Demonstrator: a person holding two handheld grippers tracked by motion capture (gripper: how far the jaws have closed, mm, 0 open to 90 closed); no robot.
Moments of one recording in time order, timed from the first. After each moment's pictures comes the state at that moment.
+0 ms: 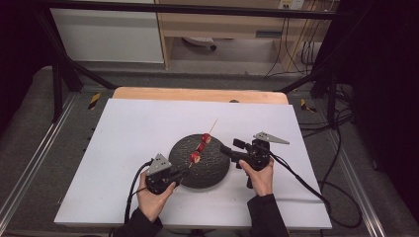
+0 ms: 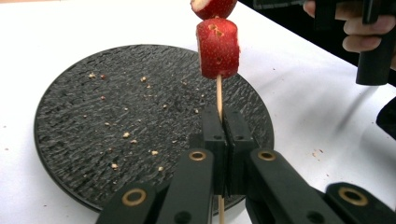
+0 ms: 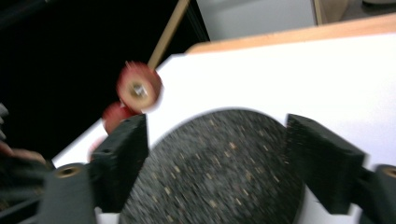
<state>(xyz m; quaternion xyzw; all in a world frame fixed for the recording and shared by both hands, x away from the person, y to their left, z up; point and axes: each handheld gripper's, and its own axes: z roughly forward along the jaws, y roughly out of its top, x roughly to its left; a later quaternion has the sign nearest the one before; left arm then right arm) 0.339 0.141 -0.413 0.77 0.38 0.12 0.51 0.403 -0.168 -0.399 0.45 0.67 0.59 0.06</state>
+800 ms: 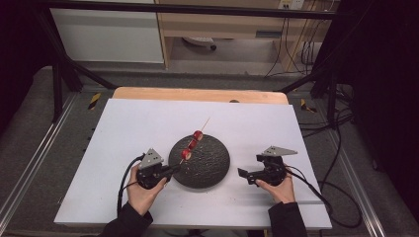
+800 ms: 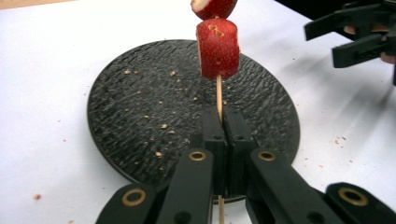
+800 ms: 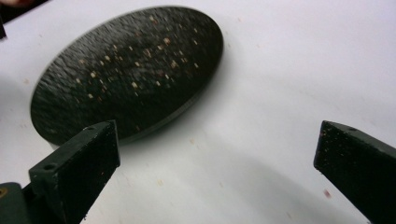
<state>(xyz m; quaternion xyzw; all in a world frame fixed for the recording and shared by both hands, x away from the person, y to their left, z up) 0.350 0.164 -0.402 0.78 0.38 0.13 0.47 0.382 -0.219 -0.432 0.42 0.77 0.45 0.11</state>
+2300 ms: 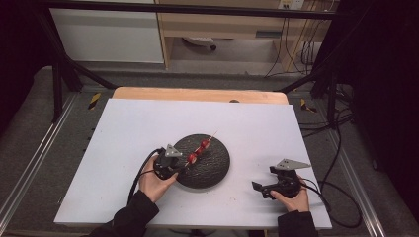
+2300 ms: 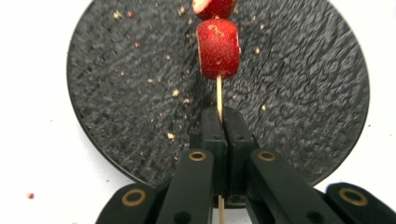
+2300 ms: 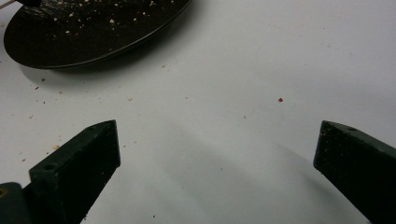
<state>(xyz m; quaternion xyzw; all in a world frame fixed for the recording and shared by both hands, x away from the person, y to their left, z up) 0.385 0.129 -0.418 0.86 0.38 0.11 0.32 0.356 -0.258 -0.454 0.42 0.79 0.43 0.12</state>
